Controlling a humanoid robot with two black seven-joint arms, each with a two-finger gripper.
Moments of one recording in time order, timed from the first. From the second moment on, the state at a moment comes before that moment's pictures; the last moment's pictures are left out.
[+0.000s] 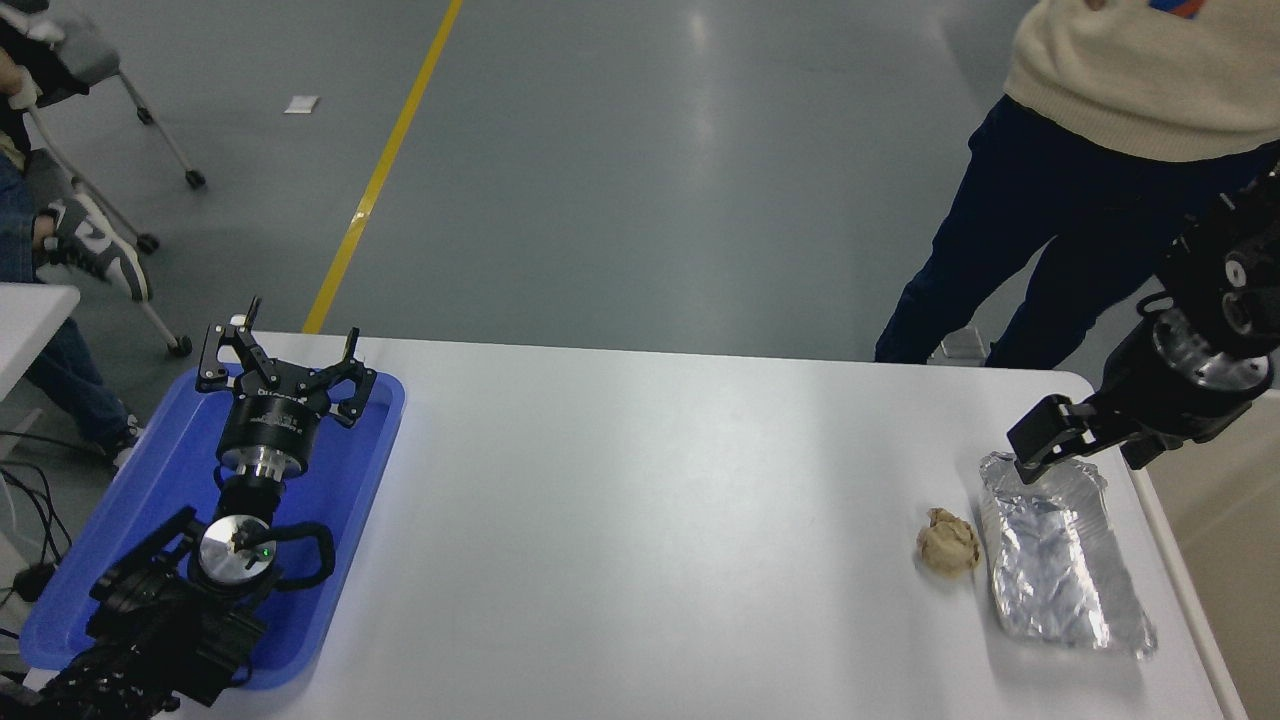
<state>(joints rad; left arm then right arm) -0.55 0.17 -1.10 -0.44 -0.08 -0.64 -0.35 1.98 -0.41 -1.60 1.33 -0.56 0.45 0.36</state>
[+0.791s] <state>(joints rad) -0.55 0.17 -1.10 -0.44 -0.08 -0.64 -0.35 1.35 -0.59 -1.31 0.88 -0.73 0.22 0.34</state>
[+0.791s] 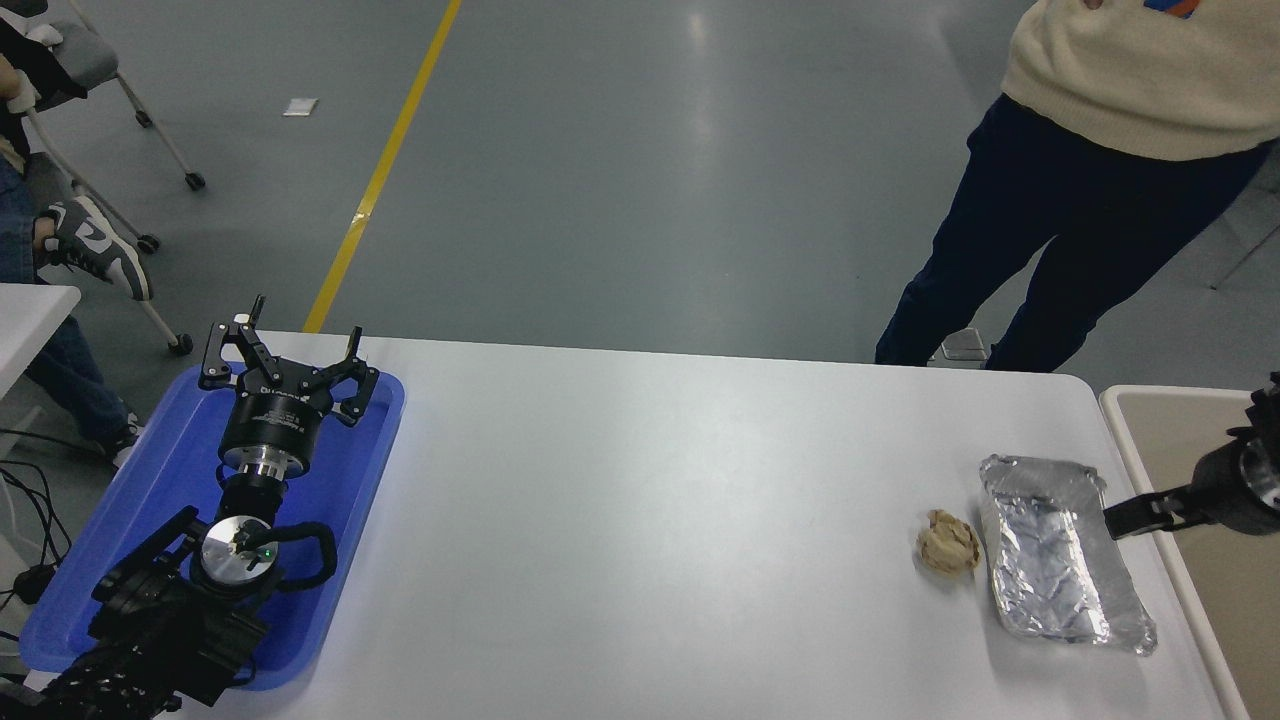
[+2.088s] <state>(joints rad) -0.55 0.17 -1.10 -0.44 -0.08 -0.64 -0.35 0.93 -0.49 -0.93 0.54 -0.74 0.16 0.22</state>
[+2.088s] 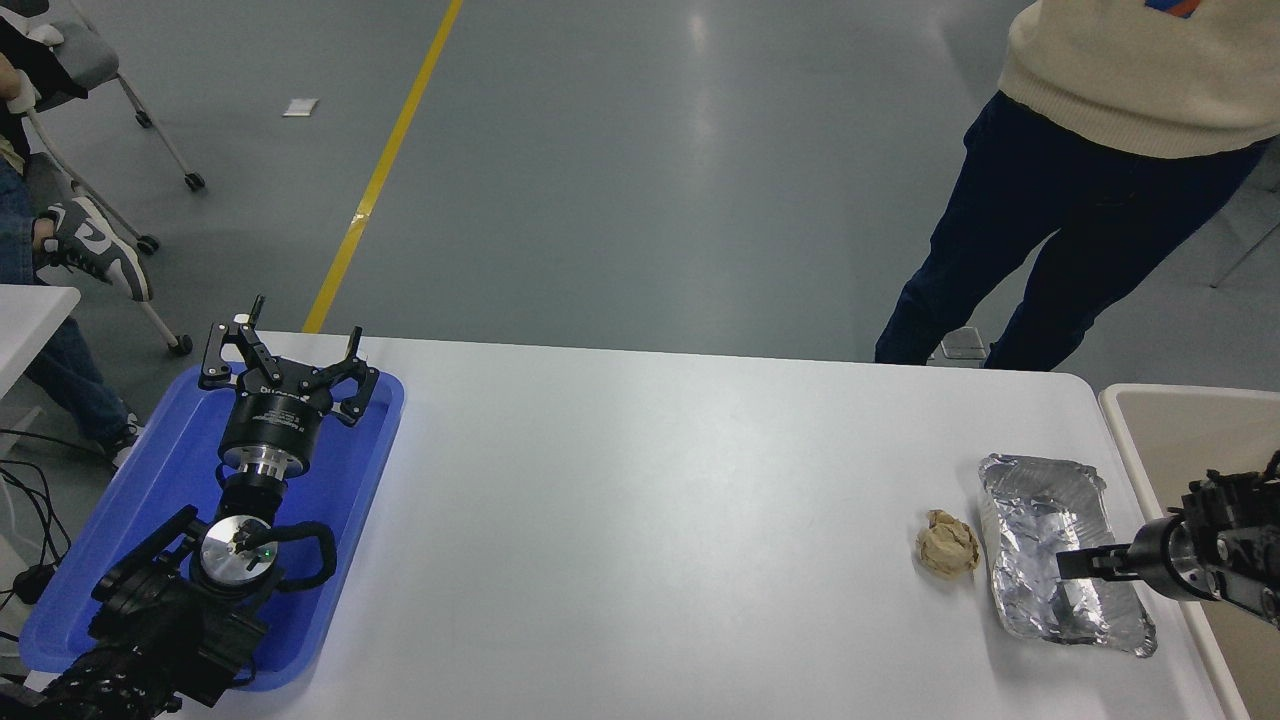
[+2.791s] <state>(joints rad) -0.55 0.17 -1.10 -0.44 -0.08 -0.64 -0.35 0.92 -0.48 -0.91 0.53 -0.79 0.12 0.21</state>
